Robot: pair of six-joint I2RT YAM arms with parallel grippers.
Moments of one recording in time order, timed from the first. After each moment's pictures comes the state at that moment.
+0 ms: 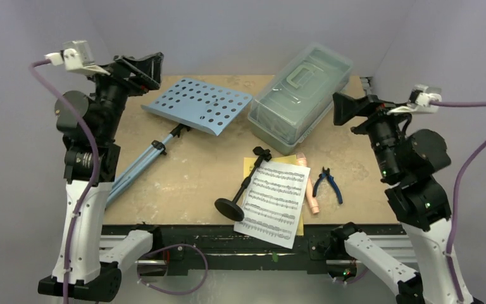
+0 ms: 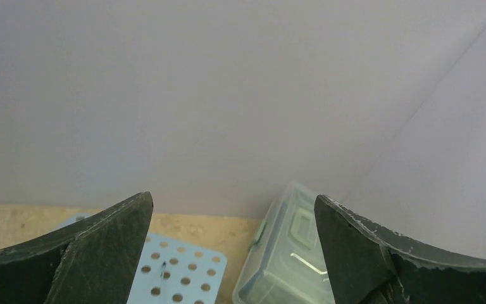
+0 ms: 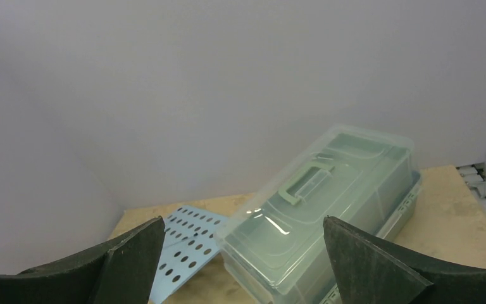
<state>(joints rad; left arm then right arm) -0.11 0.97 1.45 -0.12 0.09 -0.49 0.41 0.75 1.37 -0.43 0.29 0.32</state>
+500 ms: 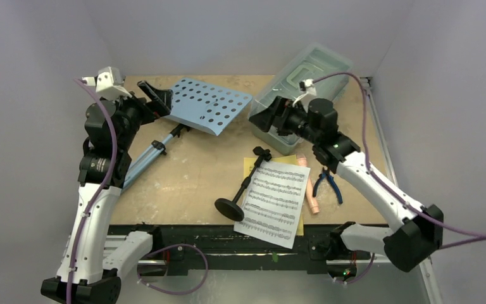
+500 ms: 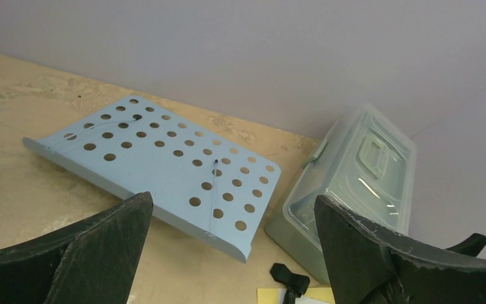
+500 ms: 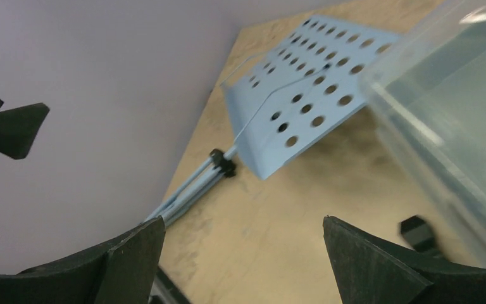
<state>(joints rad) -0.11 0.92 1.20 -0.33 0.03 -0.48 0.48 1.16 1.08 -0.11 -0.22 0.63</state>
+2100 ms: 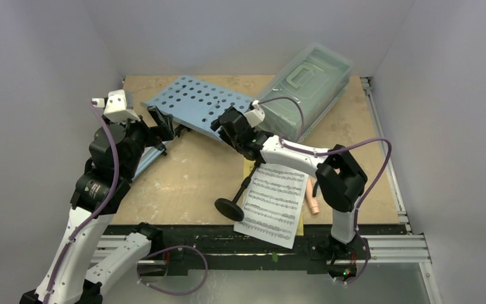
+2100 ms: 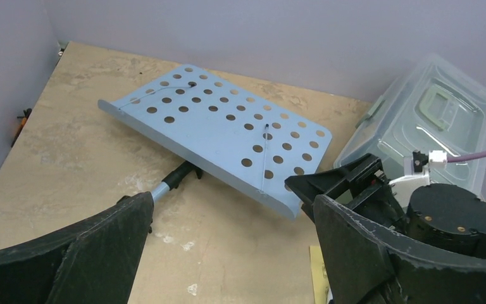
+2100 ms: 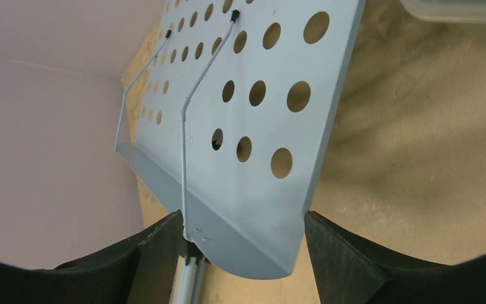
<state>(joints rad) -0.38 0.76 1.16 -0.55 -0.34 -0.33 0.88 1.90 1.43 -0.11 0.51 1.37</state>
